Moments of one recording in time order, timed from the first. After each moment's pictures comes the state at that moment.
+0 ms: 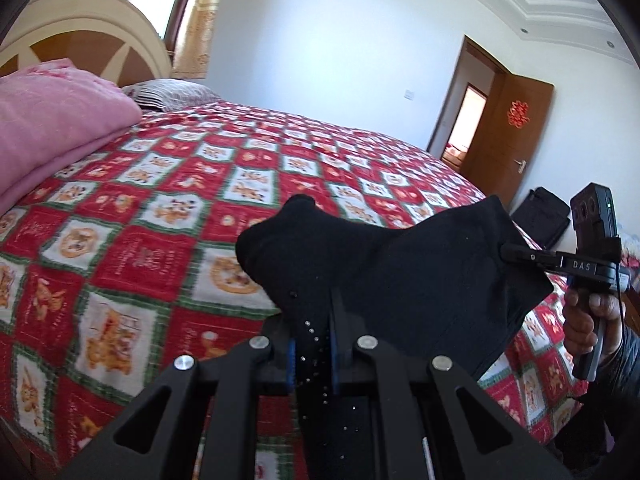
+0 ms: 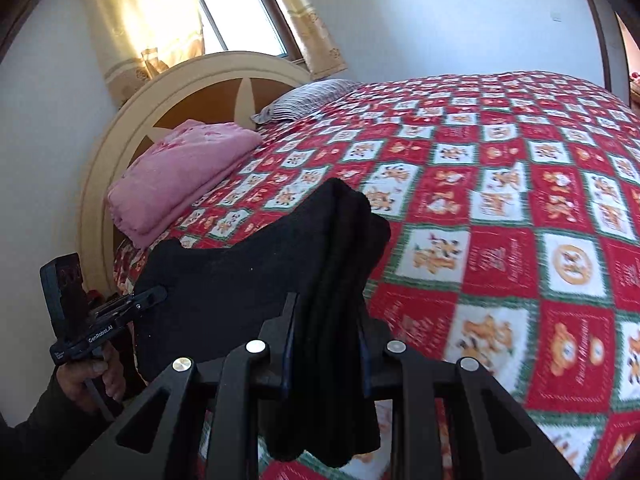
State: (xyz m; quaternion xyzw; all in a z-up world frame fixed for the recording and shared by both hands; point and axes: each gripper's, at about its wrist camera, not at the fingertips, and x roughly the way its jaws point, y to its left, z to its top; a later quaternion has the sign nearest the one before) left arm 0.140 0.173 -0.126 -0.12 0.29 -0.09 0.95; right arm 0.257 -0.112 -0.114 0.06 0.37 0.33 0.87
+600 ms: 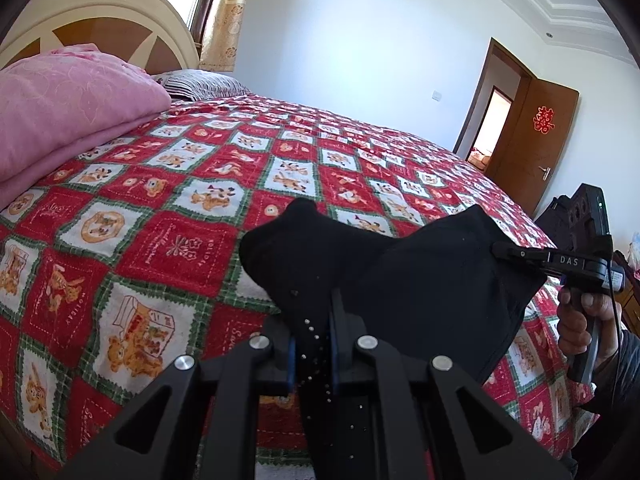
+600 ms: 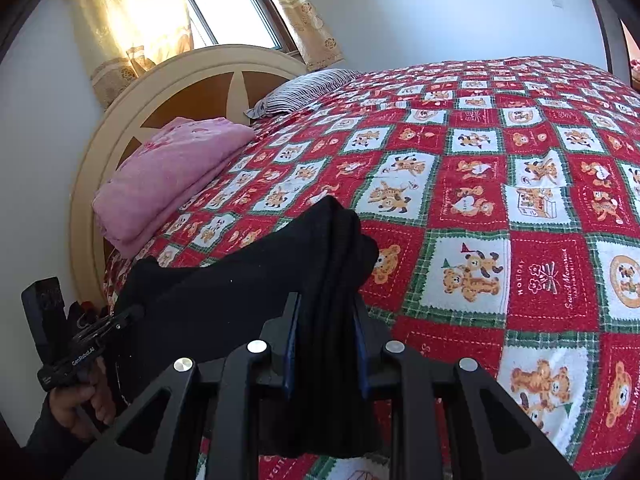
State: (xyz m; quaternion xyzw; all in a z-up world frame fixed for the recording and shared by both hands) left arm 0.149 0.194 -0.148 -0.13 0.30 -0.04 0.94; right arm 0.308 -0.080 -0.151 0.08 0.39 0.32 0.86
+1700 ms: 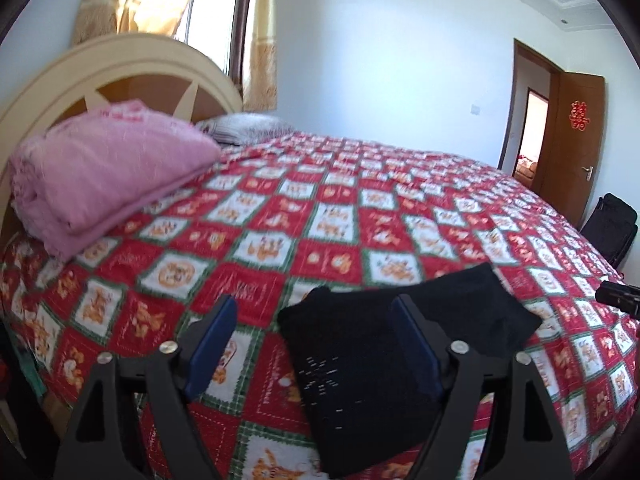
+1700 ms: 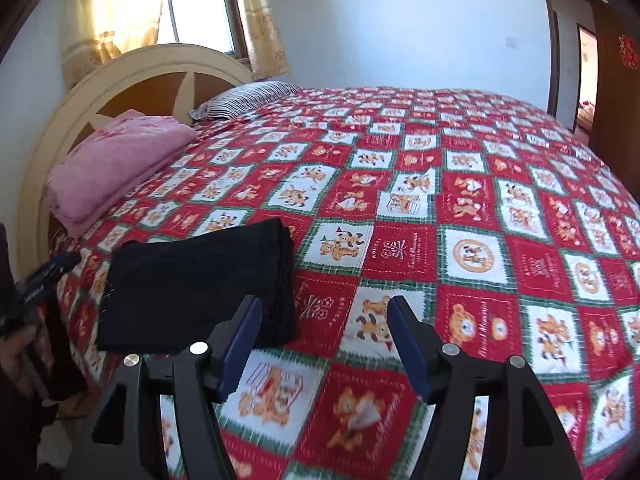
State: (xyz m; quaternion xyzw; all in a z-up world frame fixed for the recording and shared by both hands) left arm 0.105 0.170 -0.084 -0.07 0.25 0.06 0.96; right arm 0.207 -0.170 -0.087 -0.02 0.35 0.20 0.91
